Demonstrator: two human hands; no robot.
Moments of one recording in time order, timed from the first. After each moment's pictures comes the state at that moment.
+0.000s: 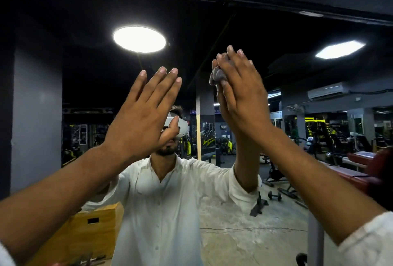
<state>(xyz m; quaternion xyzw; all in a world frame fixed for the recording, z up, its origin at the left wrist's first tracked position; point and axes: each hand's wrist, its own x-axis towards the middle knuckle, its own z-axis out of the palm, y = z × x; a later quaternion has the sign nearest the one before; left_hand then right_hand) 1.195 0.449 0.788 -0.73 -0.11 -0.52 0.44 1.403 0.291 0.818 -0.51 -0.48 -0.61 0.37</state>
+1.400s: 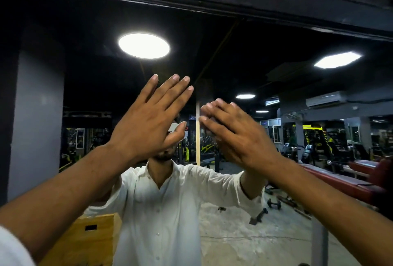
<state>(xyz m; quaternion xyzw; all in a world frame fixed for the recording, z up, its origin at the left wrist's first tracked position) 1.163 0.474 0.803 -0.74 -0.08 -0.49 0.45 1.378 0.301 0.765 -0.45 -0.60 -0.64 0.15</state>
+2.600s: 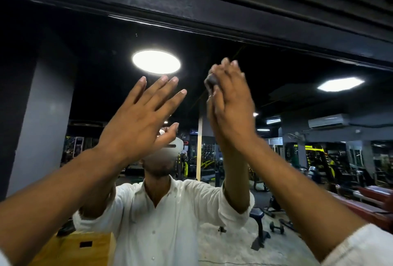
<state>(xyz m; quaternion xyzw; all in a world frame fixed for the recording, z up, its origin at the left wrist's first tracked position) 1.075 0.532 0.824 -0.73 -0.11 -0.52 0.43 1.257 0.388 0.858 -0.47 -0.48 -0.56 0.48</state>
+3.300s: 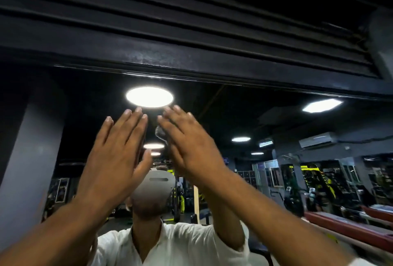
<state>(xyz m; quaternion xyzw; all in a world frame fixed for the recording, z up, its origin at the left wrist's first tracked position) 1.024 0.570 0.833 -0.69 -0.15 -0.62 0.34 1.183 0.434 0.862 -0.45 -0.58 -0.62 0.29</state>
